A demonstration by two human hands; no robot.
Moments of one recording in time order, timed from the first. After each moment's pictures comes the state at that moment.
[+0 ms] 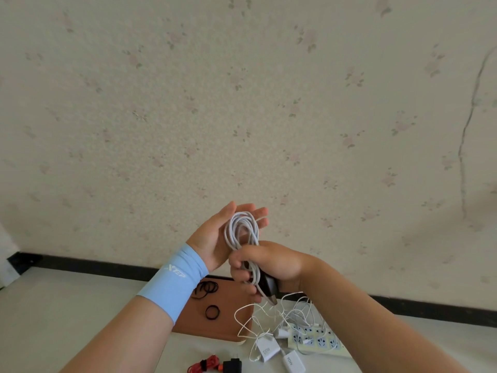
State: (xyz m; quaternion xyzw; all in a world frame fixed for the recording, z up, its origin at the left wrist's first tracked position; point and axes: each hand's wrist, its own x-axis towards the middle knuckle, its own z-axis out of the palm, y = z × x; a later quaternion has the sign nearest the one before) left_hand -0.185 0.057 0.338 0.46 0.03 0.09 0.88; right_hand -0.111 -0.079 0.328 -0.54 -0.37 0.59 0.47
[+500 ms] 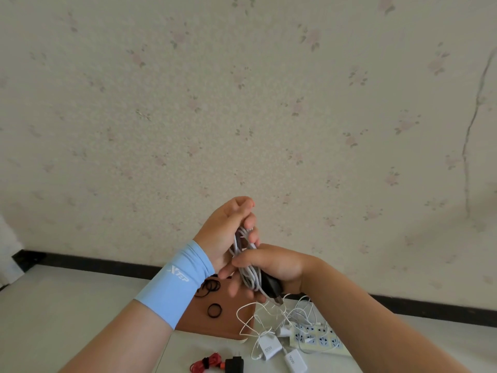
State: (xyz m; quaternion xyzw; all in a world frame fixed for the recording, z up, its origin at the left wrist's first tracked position) left_hand -0.189 0.034 0.355 0.54 0.08 0.16 0.82; right_hand -0.110 -0.078 0.324 -0.56 -0.38 0.59 0.44
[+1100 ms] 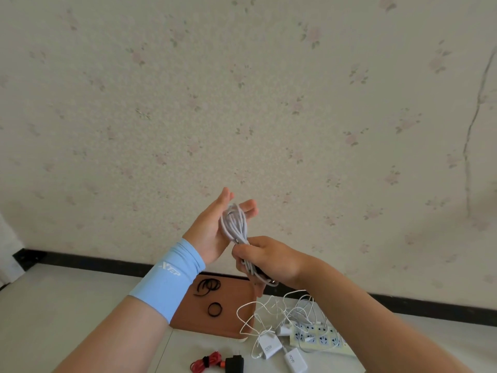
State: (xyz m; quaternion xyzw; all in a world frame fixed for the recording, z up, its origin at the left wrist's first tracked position) left_hand -0.187 0.058 0.347 0.50 0.13 0.17 0.84; right_hand -0.111 -0.076 0.326 -0.66 -0.43 0.41 0.45
